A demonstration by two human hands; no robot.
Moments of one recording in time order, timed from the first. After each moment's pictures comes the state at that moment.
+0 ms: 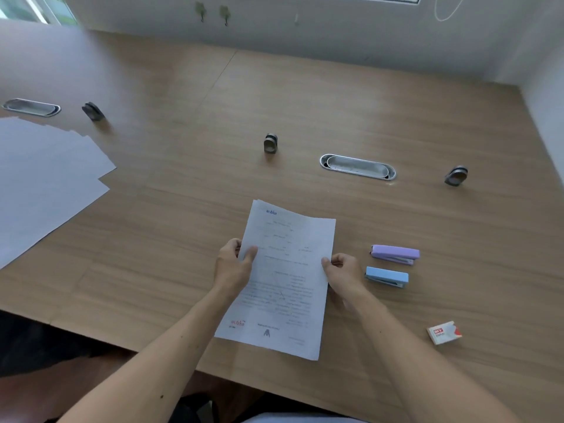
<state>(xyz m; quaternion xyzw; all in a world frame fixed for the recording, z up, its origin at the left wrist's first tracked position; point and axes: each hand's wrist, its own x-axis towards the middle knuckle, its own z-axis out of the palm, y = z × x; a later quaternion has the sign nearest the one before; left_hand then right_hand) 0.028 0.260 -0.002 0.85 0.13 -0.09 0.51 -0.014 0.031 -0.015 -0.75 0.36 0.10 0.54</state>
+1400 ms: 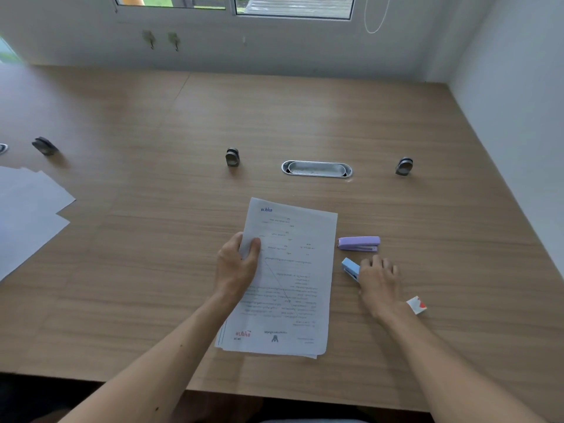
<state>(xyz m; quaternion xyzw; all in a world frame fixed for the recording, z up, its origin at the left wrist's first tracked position) 0.019 0.203 0.036 0.87 -0.02 -0.02 0.50 -0.084 -0.061 0.004 -0.96 0.22 0.14 -0.06</state>
